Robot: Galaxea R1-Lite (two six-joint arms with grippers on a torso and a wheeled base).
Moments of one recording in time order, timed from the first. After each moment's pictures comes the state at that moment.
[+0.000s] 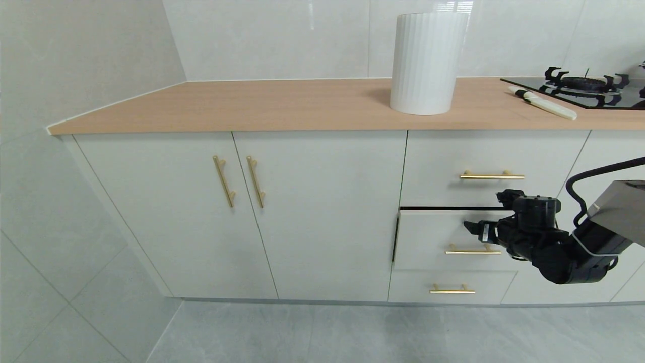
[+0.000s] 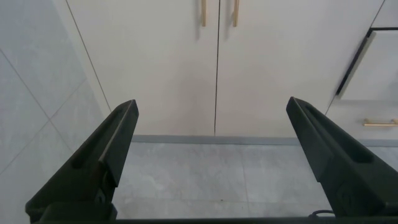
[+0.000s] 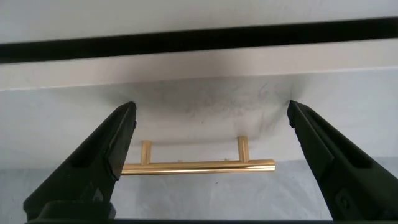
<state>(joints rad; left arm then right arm) 0.01 0.00 0.00 -0.02 0.00 0.00 0.01 2.31 -0.98 -0.96 -0.05 0.08</state>
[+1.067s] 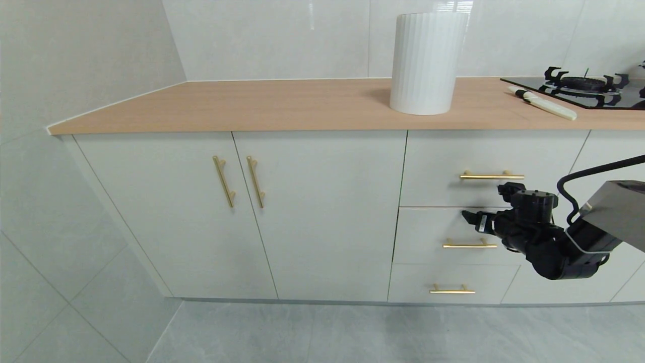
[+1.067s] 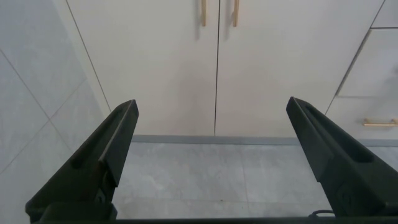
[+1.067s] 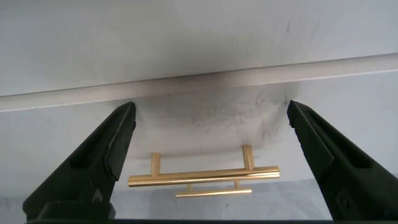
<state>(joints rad) 0.01 0.00 0.00 -0.01 0.00 0.00 0.02 2.35 -1.05 -1.02 -0.07 0.14</state>
